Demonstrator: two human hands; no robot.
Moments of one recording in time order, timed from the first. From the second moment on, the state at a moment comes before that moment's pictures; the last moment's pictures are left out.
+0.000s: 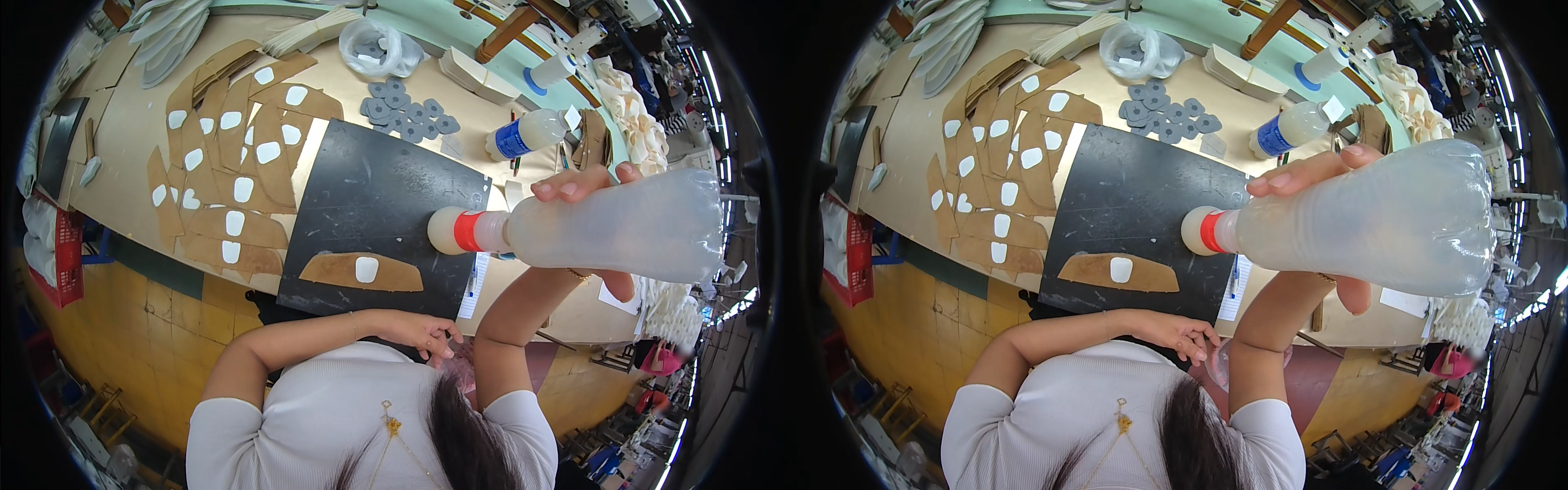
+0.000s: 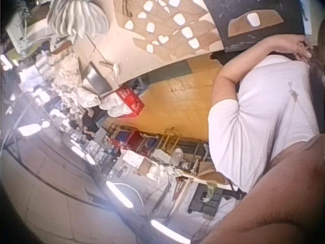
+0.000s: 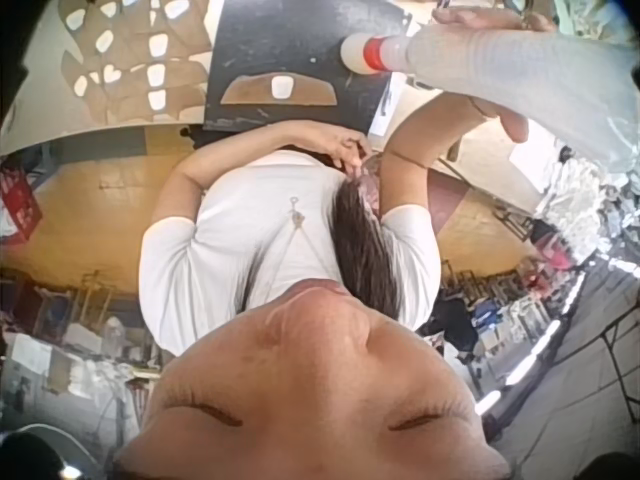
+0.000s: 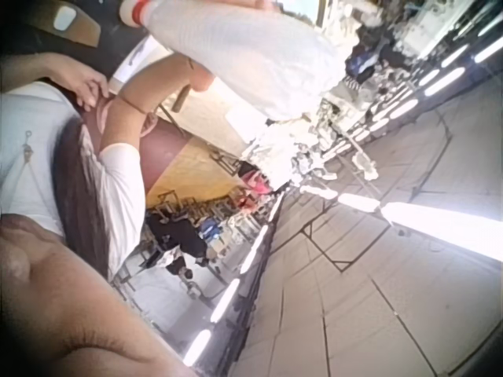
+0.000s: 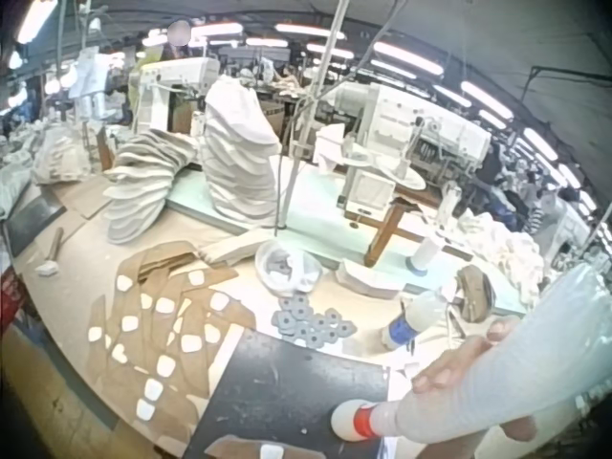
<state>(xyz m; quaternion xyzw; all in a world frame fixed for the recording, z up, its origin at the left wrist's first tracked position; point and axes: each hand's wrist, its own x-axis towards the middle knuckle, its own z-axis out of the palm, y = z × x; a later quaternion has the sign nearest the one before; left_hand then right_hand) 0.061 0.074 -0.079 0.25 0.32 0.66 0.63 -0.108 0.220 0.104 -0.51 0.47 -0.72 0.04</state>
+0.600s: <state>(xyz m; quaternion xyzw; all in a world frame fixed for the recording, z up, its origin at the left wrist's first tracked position) 0.062 0.073 -0.079 0.25 0.32 0.67 0.63 -0.113 0.213 0.104 -0.53 0.49 -0.70 -0.04</state>
